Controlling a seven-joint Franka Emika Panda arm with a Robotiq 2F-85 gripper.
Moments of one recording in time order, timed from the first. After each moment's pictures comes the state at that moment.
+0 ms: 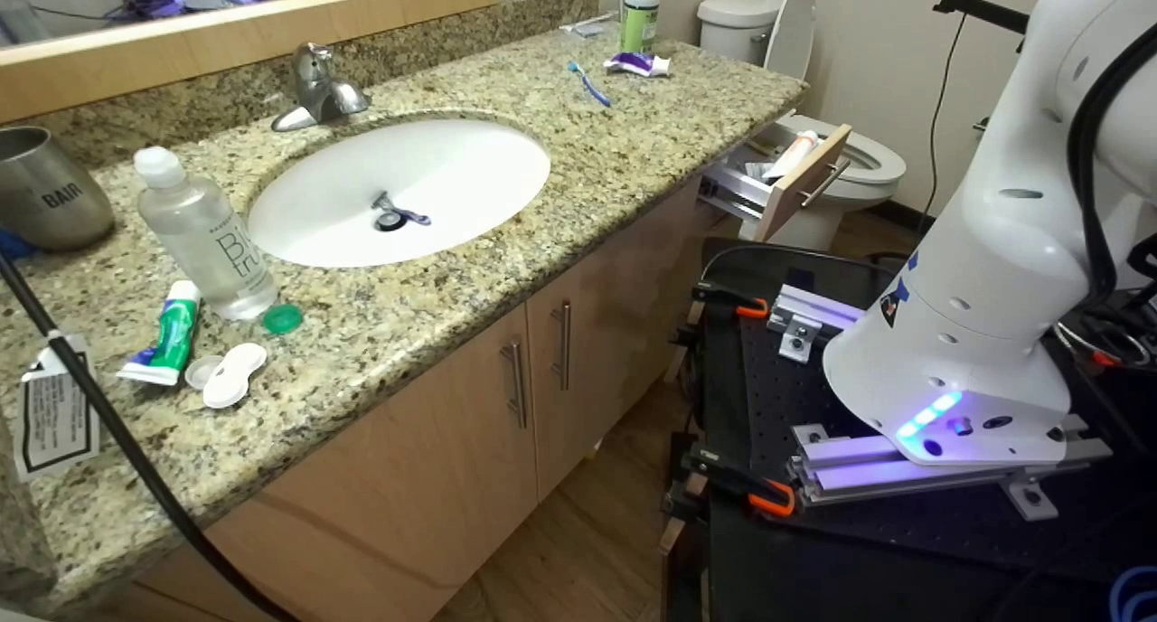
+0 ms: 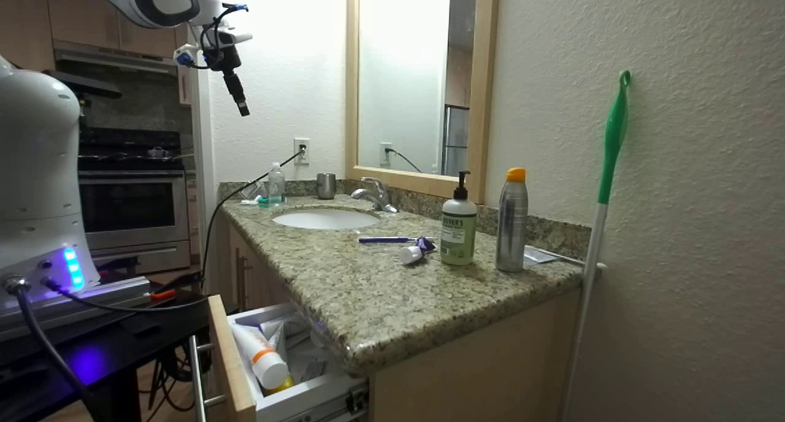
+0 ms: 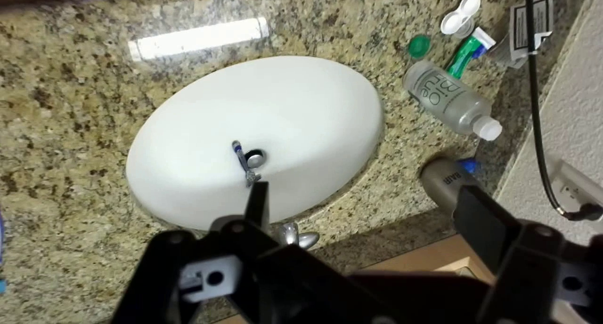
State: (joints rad) arm -0.19 -0.86 -0.08 -2.71 0.13 2.32 0.34
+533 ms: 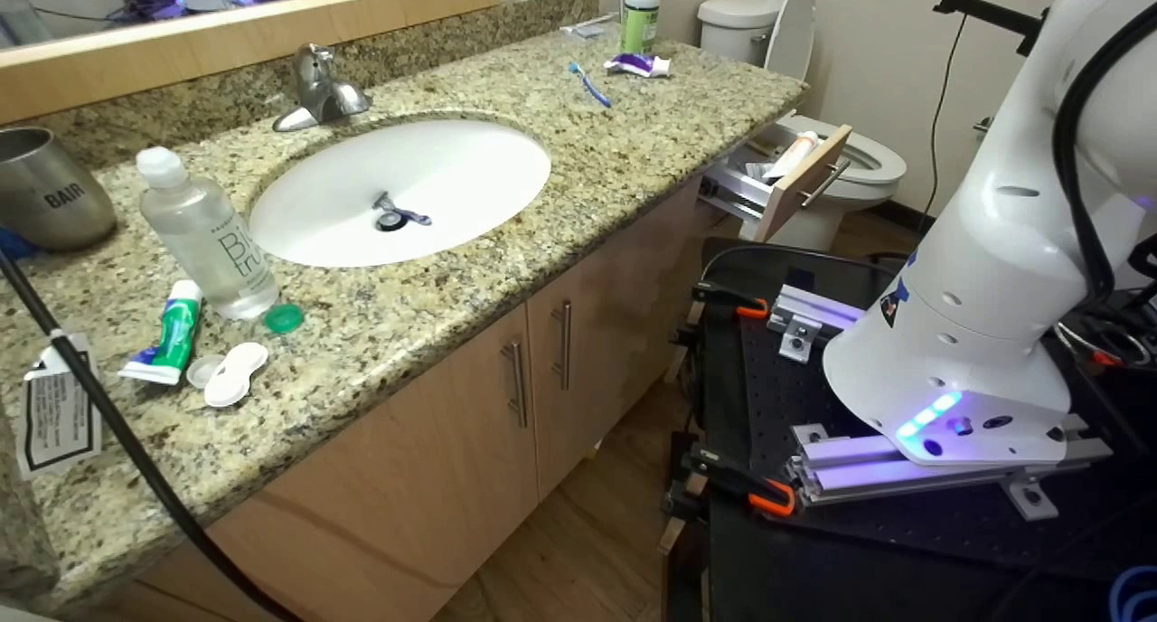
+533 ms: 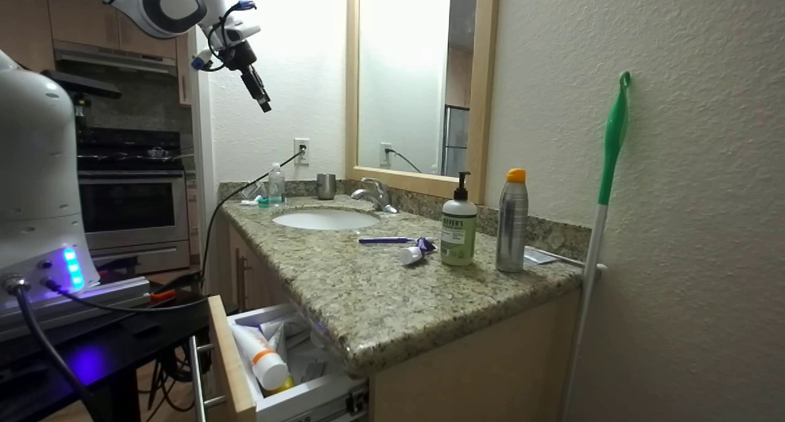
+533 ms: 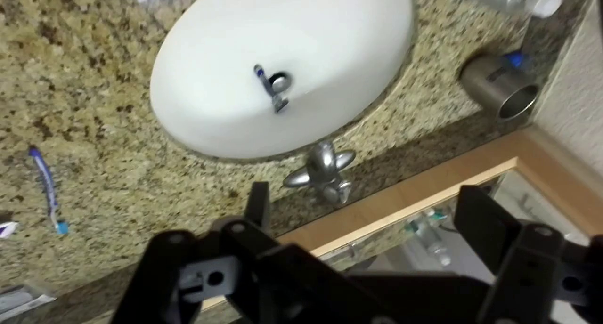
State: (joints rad) arm -0.31 -0.79 -0.05 -2.71 0.08 2.54 0.45
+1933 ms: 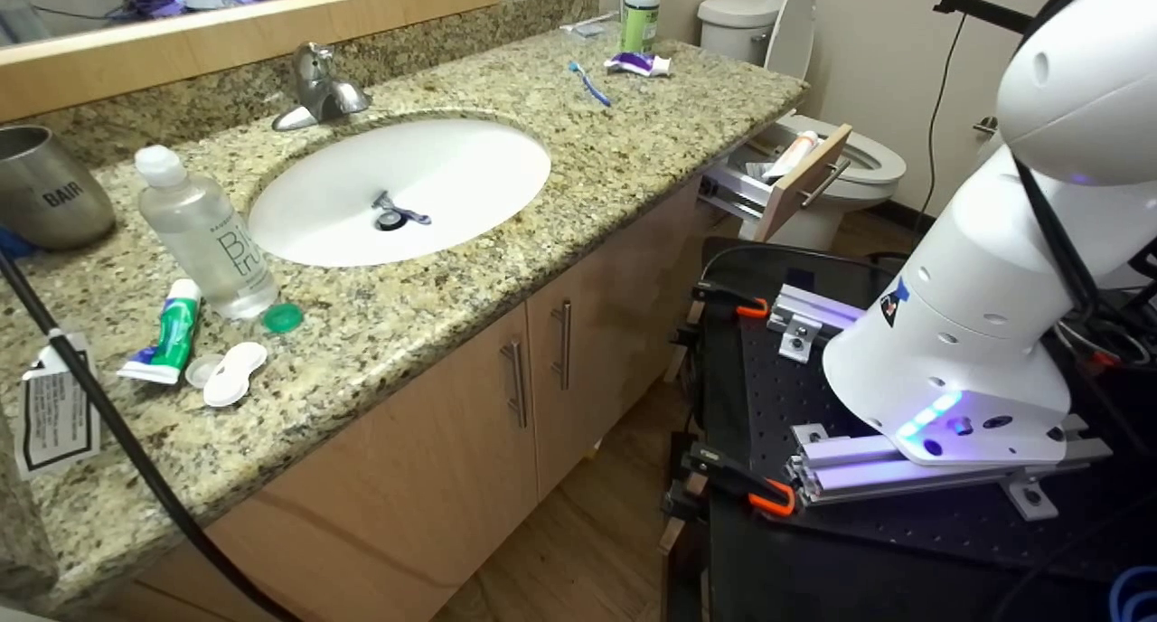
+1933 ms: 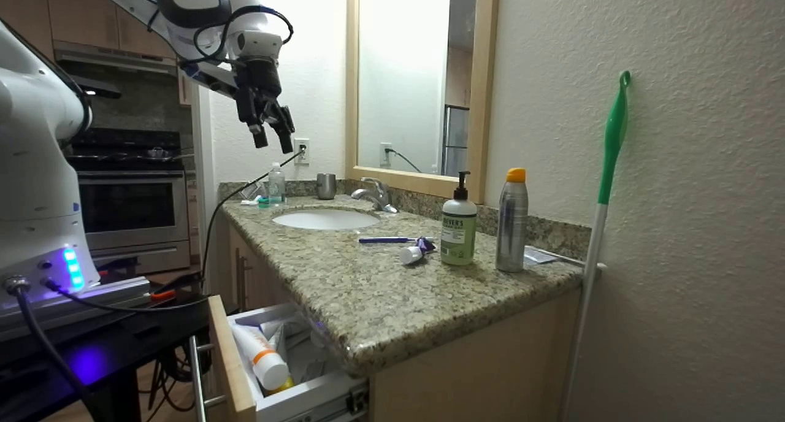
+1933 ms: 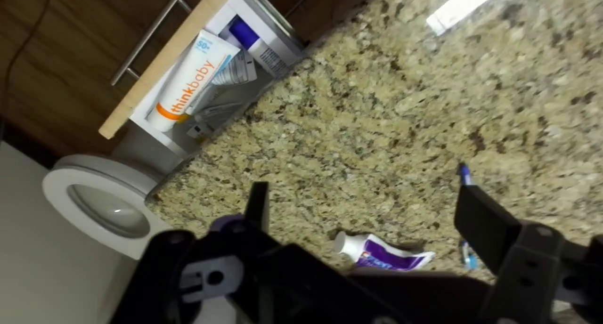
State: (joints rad) arm -0.85 -0.54 -0.11 -2.67 -0.40 2.35 0.61
